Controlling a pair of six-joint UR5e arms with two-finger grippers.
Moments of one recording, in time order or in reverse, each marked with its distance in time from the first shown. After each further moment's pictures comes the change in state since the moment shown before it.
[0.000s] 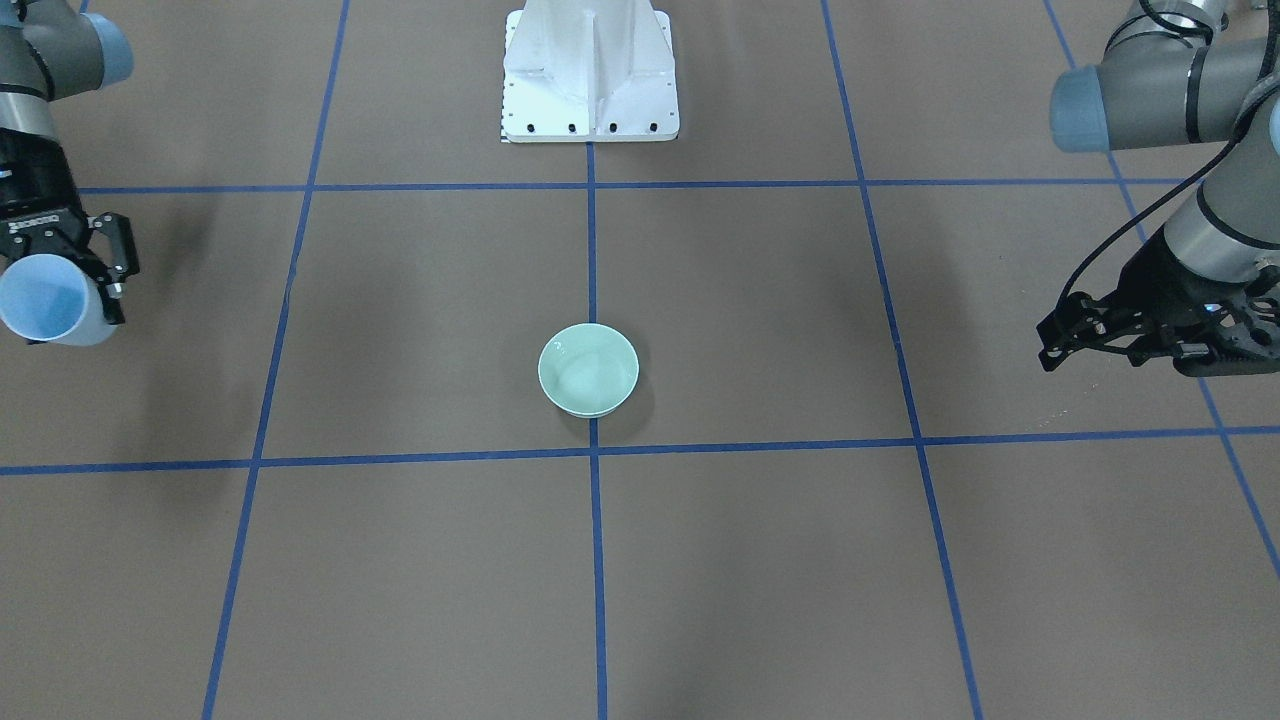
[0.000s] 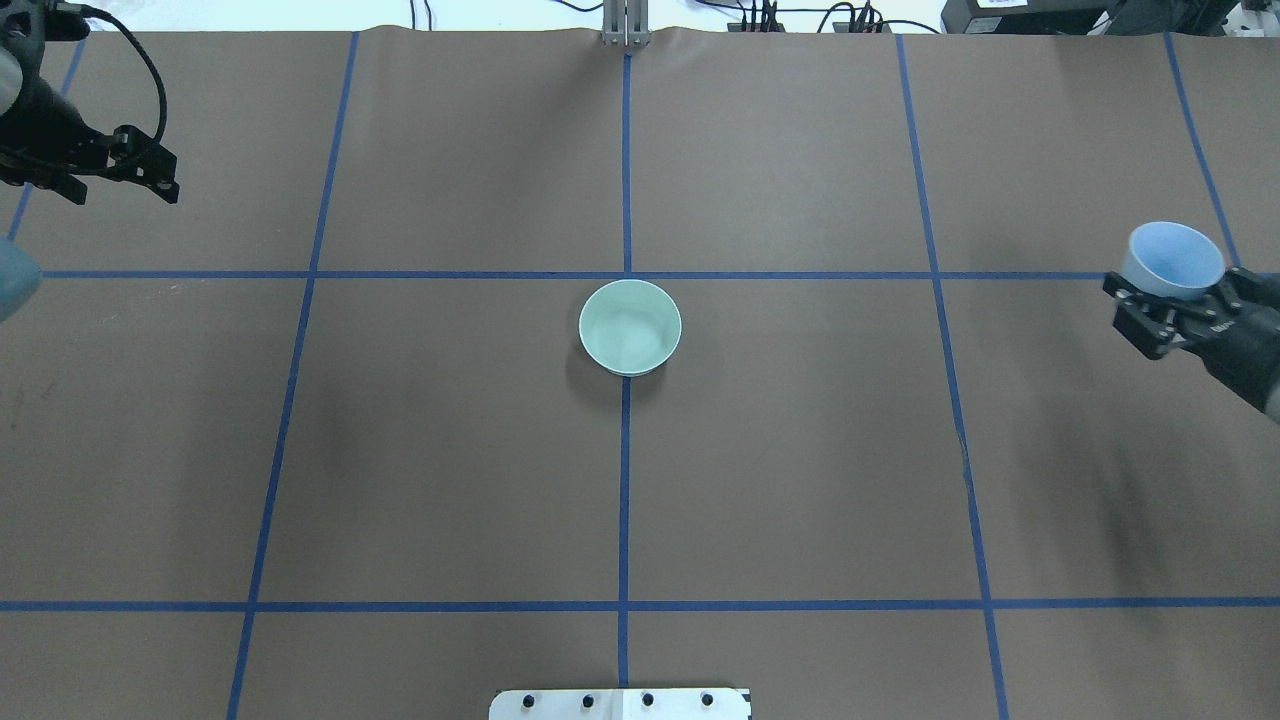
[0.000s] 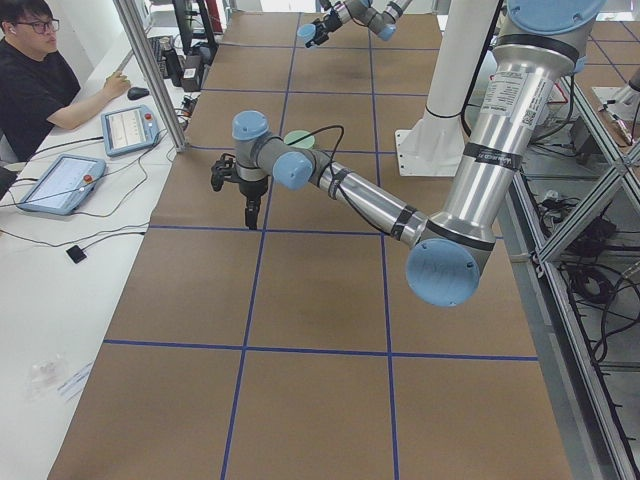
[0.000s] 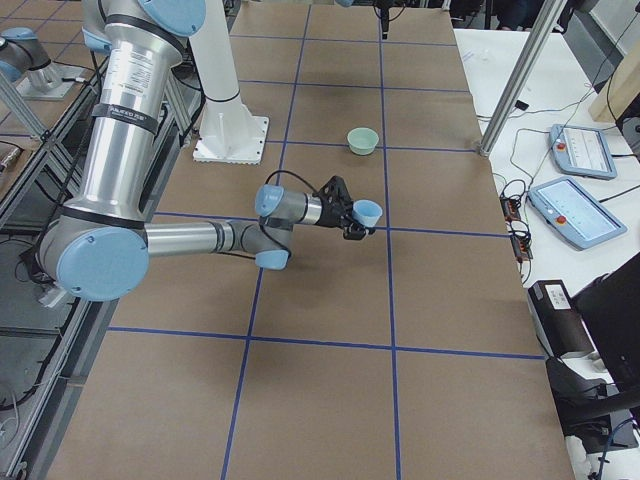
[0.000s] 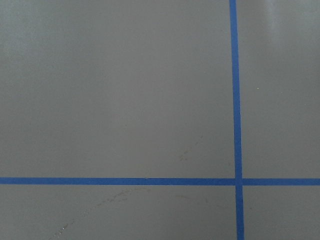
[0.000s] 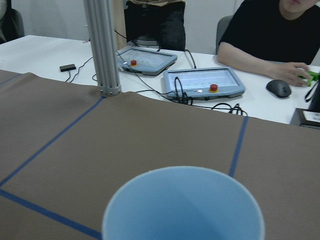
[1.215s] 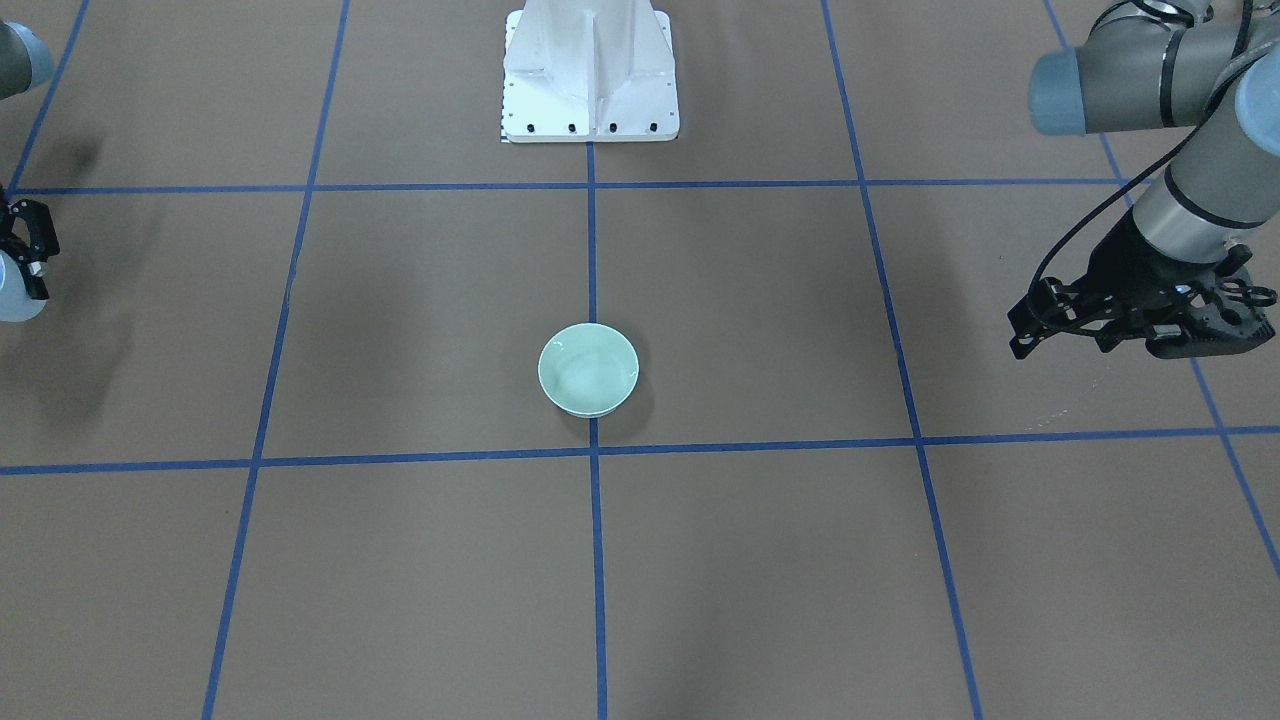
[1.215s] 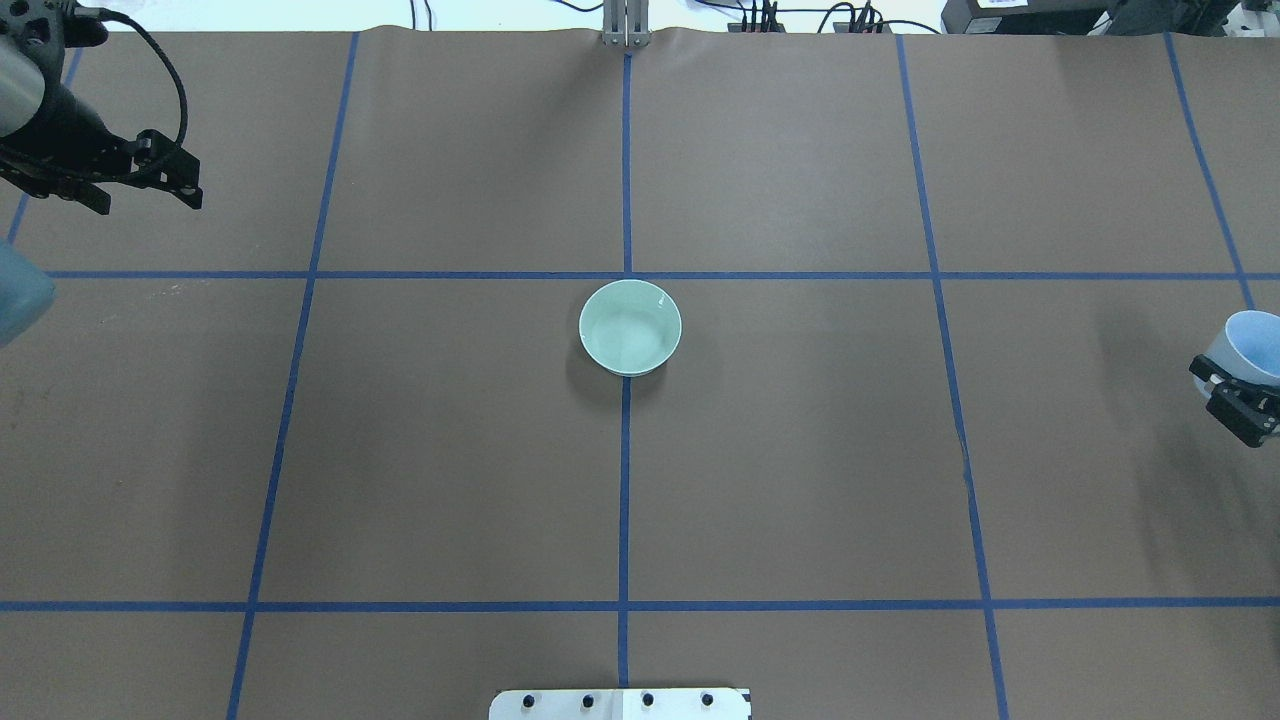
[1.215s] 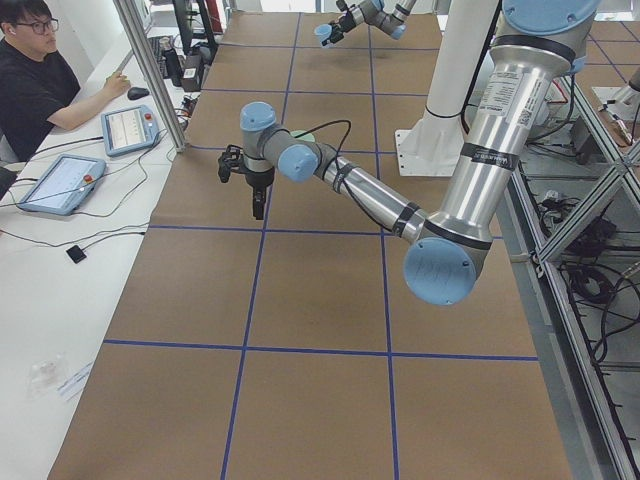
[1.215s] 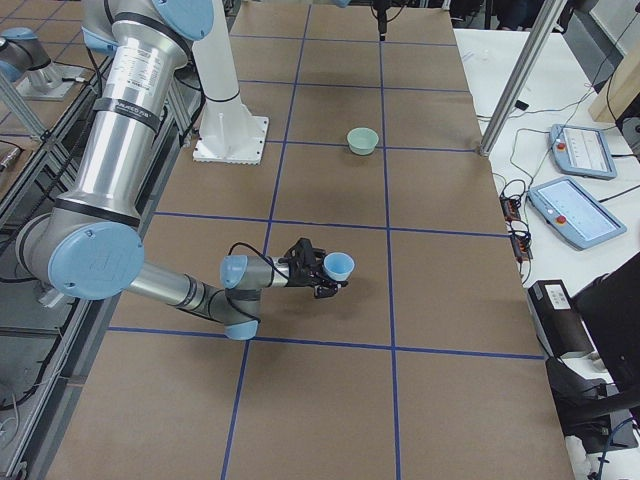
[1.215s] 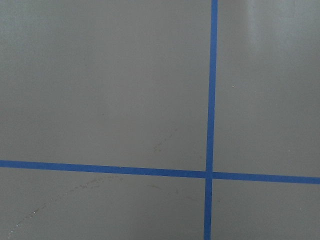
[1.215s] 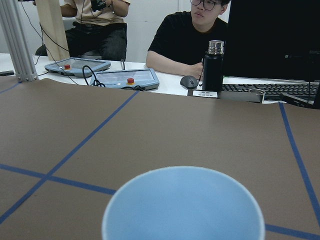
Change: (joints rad) left arm 0.030 -0.001 -0.043 0.001 0.001 -0.076; right arm -0.134 -0.050 -0.307 0.475 -0.064 0.011
